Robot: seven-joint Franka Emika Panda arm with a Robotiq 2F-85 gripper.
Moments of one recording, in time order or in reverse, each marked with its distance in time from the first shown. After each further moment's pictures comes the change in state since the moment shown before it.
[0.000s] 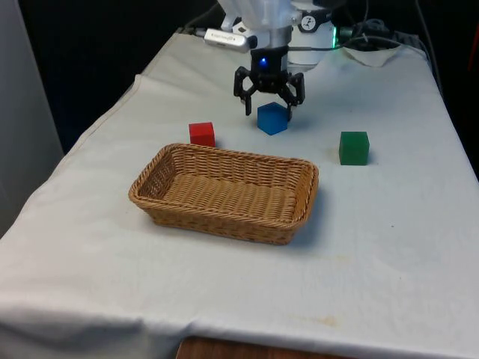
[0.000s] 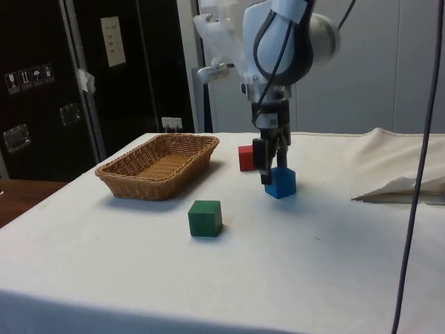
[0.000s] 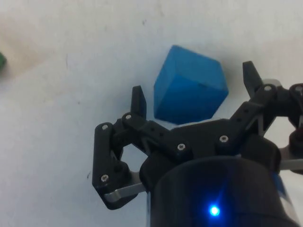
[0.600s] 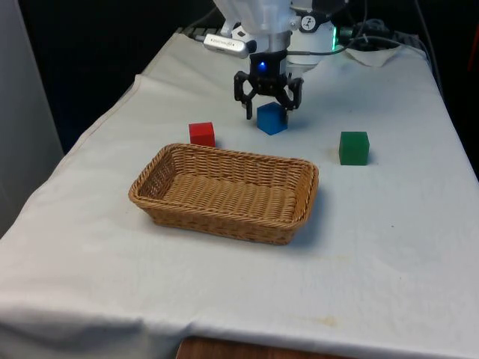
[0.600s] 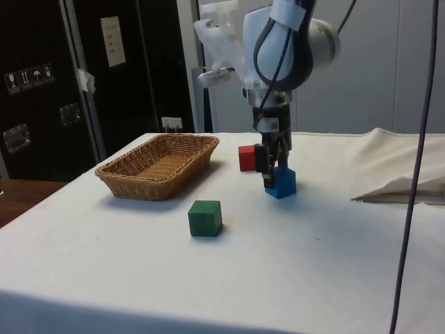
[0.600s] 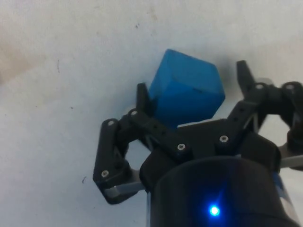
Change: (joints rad) arm -0.002 0.028 0.001 0.005 0.002 0.012 -0.001
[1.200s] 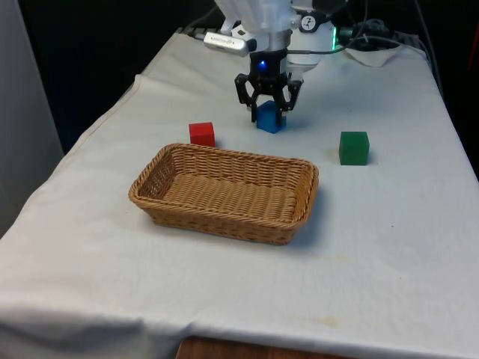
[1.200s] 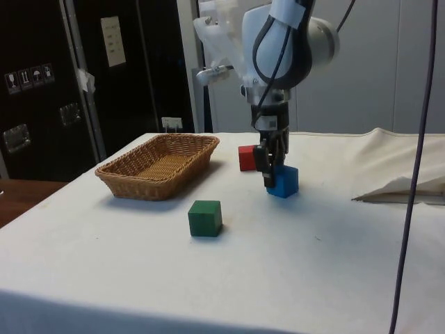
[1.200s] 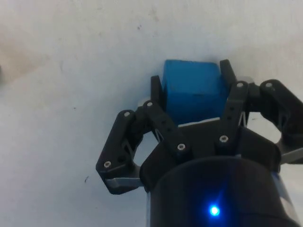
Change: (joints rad) arm 0.002 -0.008 0.000 0.002 0.000 -0.001 0.000
